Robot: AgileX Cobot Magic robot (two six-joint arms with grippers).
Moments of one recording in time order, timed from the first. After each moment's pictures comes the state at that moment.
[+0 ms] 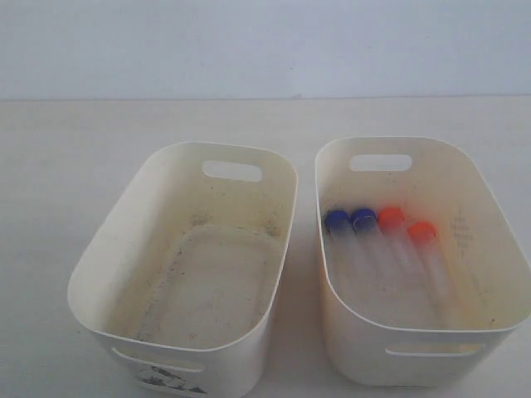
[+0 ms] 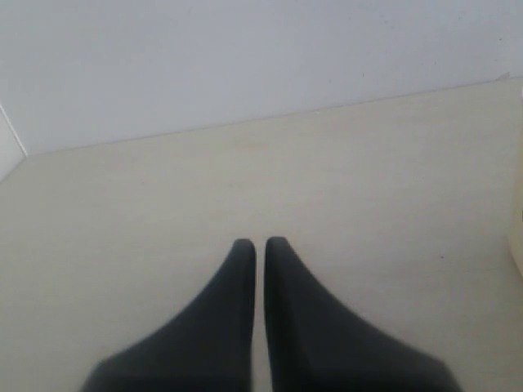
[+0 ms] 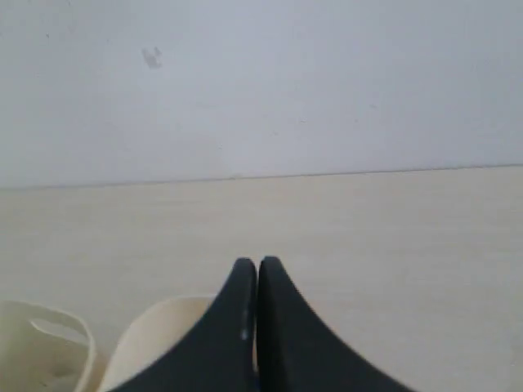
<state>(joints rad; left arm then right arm) -0.02 0.01 0.00 0.18 0.27 -0.02 0.02 0.77 -0.76 0.29 0.41 -0.05</state>
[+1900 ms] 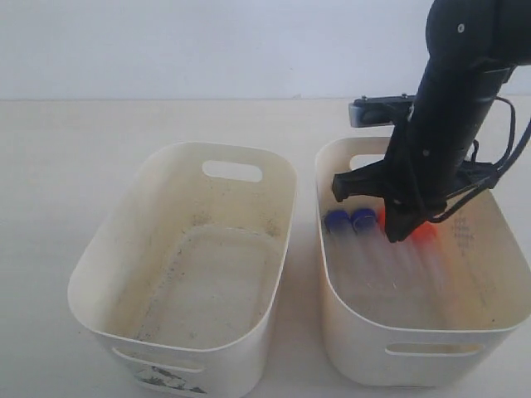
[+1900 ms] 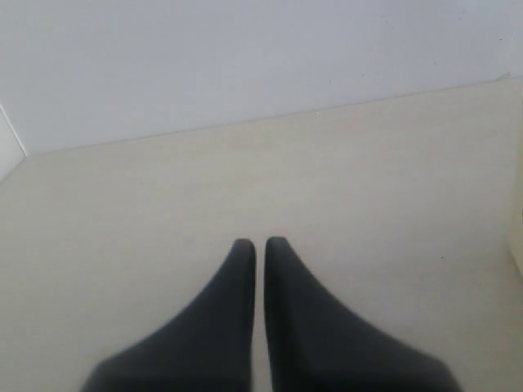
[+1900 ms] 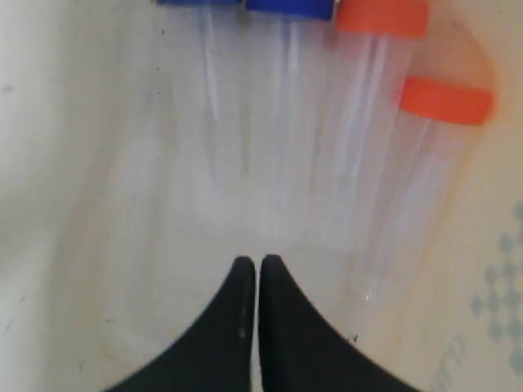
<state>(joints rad) -0.02 0.01 0.00 0.18 0.27 -0.02 0.30 1.76 -1.21 0.11 1.04 0.15</state>
